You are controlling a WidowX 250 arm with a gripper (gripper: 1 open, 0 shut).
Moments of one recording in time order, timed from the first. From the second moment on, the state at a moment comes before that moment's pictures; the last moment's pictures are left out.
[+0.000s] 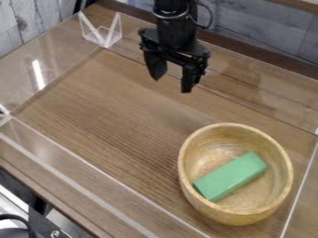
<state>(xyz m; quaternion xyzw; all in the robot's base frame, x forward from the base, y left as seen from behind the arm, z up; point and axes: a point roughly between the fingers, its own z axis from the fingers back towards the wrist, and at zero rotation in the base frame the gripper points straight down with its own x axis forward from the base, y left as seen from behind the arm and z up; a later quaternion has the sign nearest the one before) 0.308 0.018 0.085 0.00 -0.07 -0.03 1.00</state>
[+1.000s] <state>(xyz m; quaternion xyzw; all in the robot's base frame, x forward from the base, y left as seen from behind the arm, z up) 0.317 0.008 0.068 0.01 -0.05 0.01 1.00</state>
